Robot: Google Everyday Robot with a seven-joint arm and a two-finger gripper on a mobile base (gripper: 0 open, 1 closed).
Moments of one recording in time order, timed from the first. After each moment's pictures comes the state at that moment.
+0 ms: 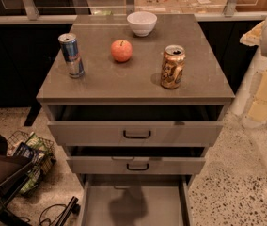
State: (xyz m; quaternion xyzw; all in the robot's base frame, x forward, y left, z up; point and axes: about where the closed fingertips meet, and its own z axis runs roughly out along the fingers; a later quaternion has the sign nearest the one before) arm 0.438 -0.216 0.977 -0.60 0.78 -0.04 0.16
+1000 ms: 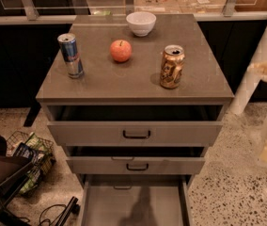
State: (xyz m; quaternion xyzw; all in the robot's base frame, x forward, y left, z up) arm 0.405 -0.239 0.926 -0.63 0.75 -0.08 0.18
